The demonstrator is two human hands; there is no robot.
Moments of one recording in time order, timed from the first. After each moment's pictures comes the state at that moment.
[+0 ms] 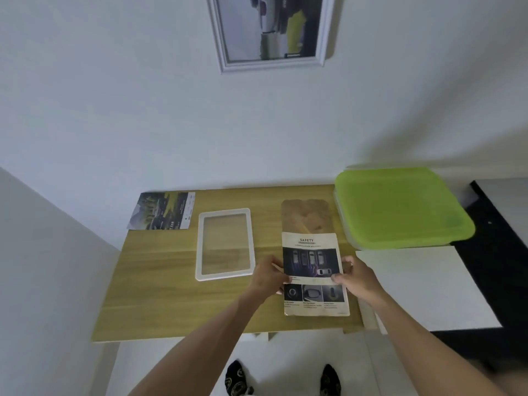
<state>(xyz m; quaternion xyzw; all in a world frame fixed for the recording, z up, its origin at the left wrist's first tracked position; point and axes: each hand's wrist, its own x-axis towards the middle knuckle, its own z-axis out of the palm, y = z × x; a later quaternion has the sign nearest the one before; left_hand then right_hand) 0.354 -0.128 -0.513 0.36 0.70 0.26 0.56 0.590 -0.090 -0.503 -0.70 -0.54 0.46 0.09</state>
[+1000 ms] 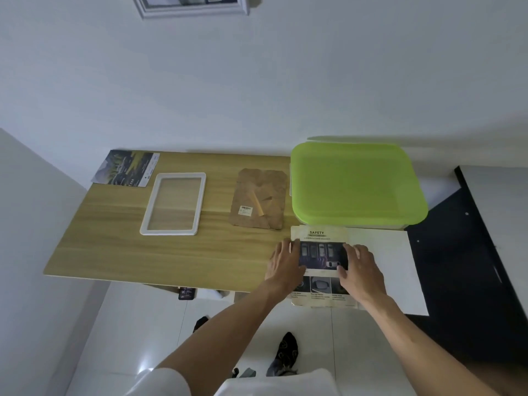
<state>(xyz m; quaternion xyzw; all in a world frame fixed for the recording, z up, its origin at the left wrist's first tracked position) 0.598 -0.119 -0.543 0.62 0.73 0.08 0.28 0.794 -0.077 -0.552 -0.61 -0.77 0.16 -0.02</state>
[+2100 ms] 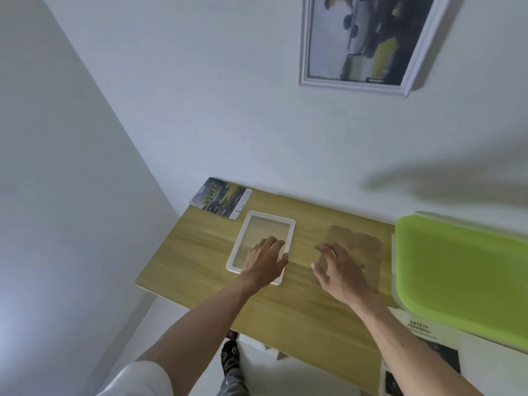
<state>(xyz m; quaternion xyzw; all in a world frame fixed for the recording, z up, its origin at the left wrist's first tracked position) 0.310 -0.116 -0.500 0.58 0.79 0.16 0.12 0.513 -0.021 -0.502 -0.36 -0.91 0.15 0.13</state>
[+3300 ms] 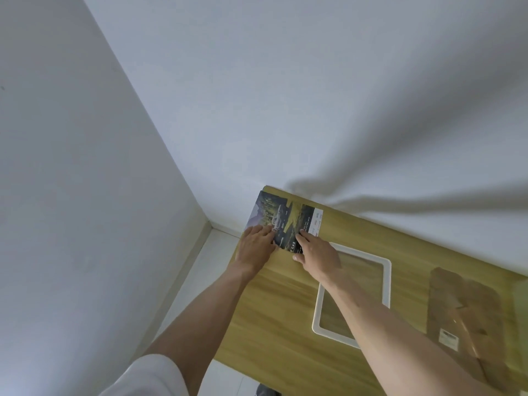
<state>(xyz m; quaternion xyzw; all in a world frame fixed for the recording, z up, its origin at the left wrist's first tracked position) -0.028 -0.089 -0.579 0.60 0.78 0.06 0.14 0.137 0.006 -0.549 -0.33 -0.92 0.14 -0.13</state>
